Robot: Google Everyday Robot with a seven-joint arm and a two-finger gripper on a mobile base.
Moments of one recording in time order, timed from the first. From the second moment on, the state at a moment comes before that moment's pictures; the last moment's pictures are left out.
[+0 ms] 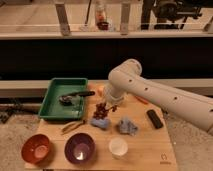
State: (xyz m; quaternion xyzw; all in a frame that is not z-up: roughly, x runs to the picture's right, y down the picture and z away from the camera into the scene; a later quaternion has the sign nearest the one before) arm 0.026 0.076 0.701 -0.20 -0.20 -0.24 0.93
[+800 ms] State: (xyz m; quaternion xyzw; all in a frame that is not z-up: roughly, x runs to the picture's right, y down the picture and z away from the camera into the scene) arm 0.082 0.125 0.663 -0.27 -0.22 -0.28 0.89
